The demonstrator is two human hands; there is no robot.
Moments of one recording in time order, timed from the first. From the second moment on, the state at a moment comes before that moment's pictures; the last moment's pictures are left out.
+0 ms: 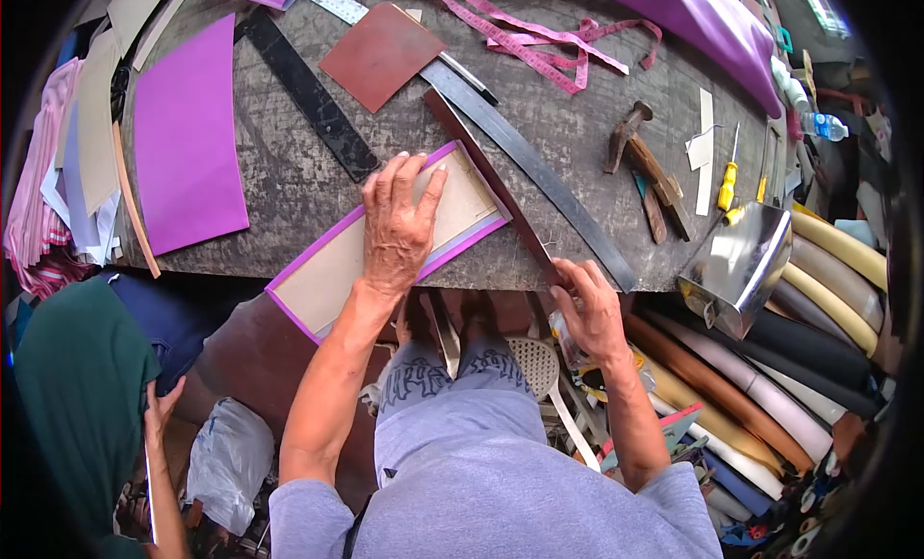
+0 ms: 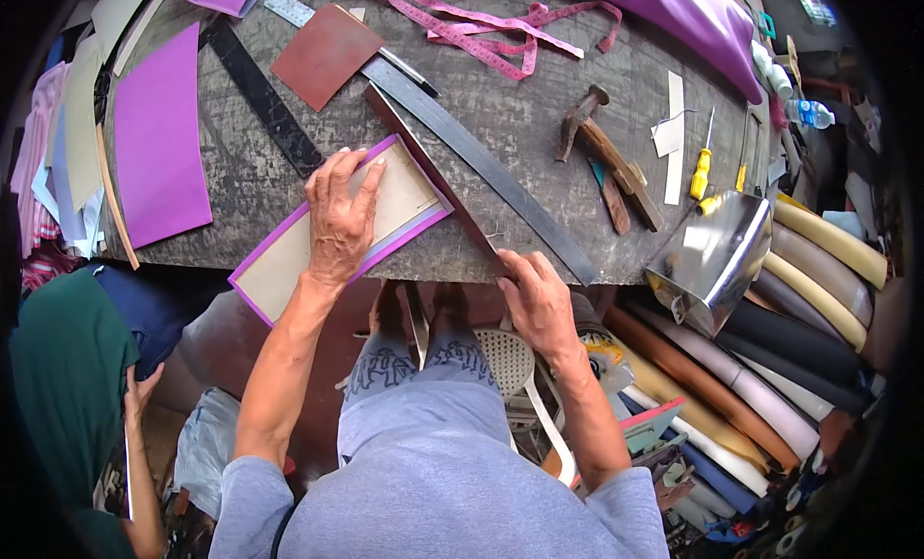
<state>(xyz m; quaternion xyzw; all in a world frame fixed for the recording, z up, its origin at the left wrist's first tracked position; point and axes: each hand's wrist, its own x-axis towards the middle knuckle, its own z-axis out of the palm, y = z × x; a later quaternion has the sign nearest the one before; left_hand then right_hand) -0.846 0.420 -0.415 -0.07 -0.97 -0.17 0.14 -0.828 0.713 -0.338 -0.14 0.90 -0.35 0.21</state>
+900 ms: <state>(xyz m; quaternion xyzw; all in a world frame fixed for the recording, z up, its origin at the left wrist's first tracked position) -0.854 0.411 -0.409 -0.27 -0.93 -0.23 0.05 -0.940 0.657 -0.361 -0.24 0.82 -0.39 0.35</state>
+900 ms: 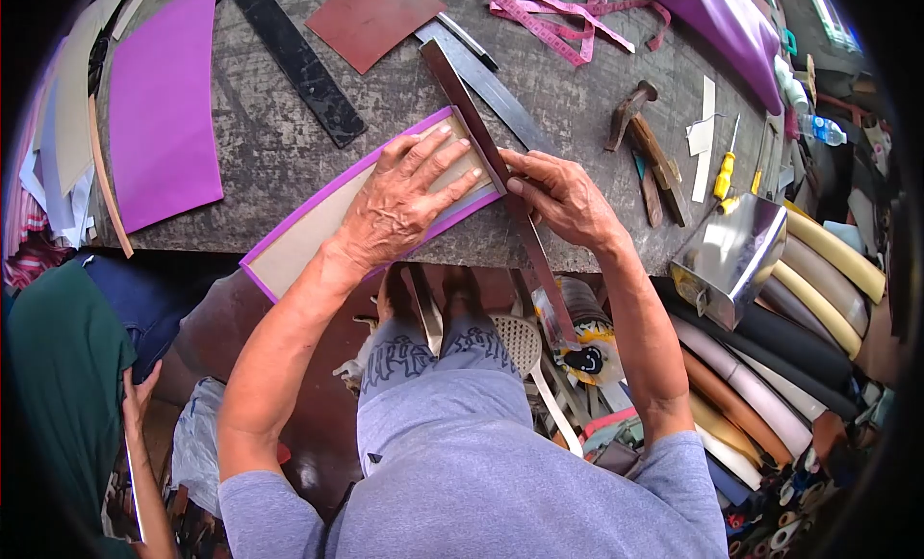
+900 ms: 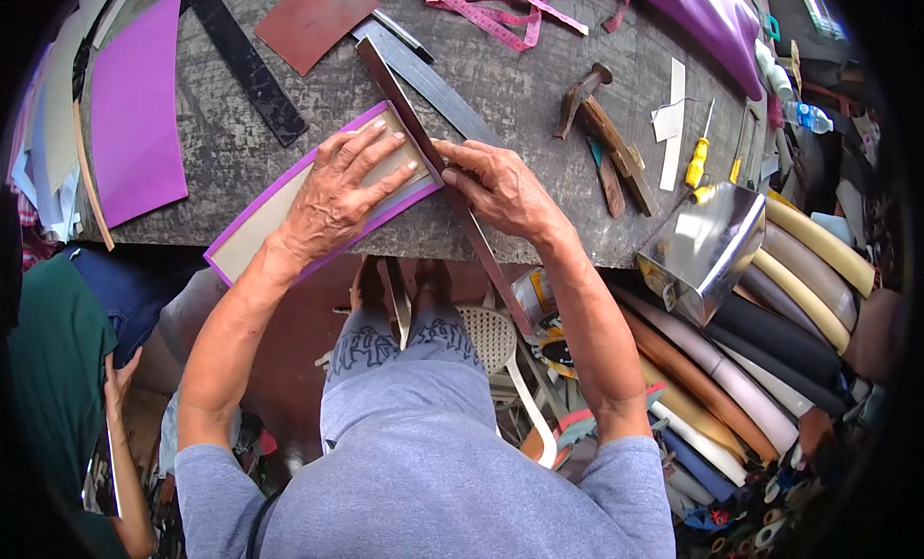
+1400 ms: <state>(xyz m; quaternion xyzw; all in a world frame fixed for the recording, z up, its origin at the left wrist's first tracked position) -0.854 0.410 -0.411 -0.26 -0.93 -0.25 0.06 -0.929 0.639 -0.361 -0.30 0.85 -0.33 0.27</state>
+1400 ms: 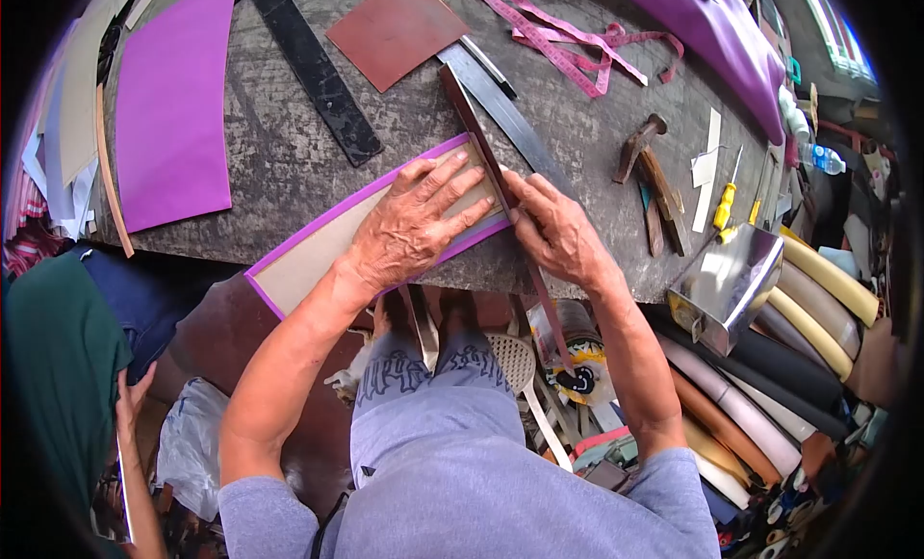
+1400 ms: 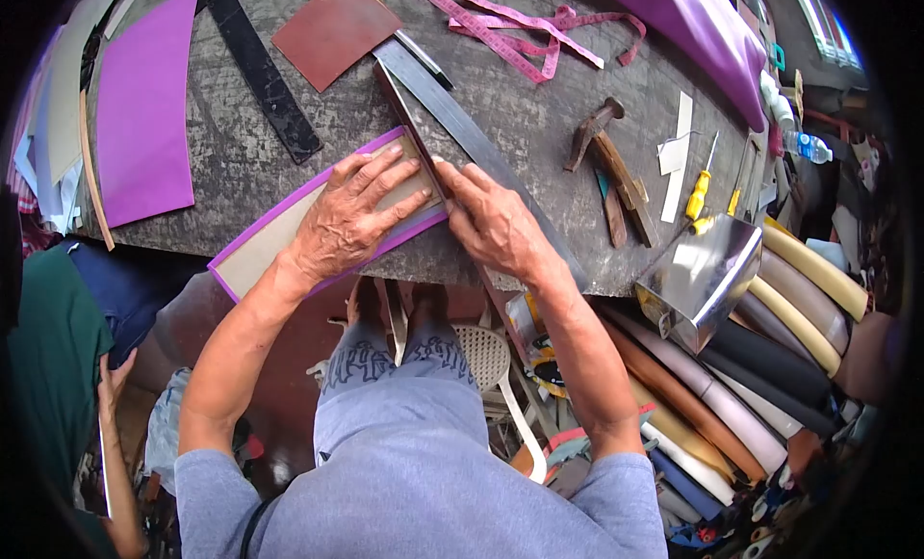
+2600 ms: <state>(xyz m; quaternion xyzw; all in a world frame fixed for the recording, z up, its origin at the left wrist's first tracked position) -0.852 0.401 -0.414 -0.15 -0.90 -0.41 0.09 -0.909 0.606 -0.361 -0.40 0.89 -0.04 0.22</state>
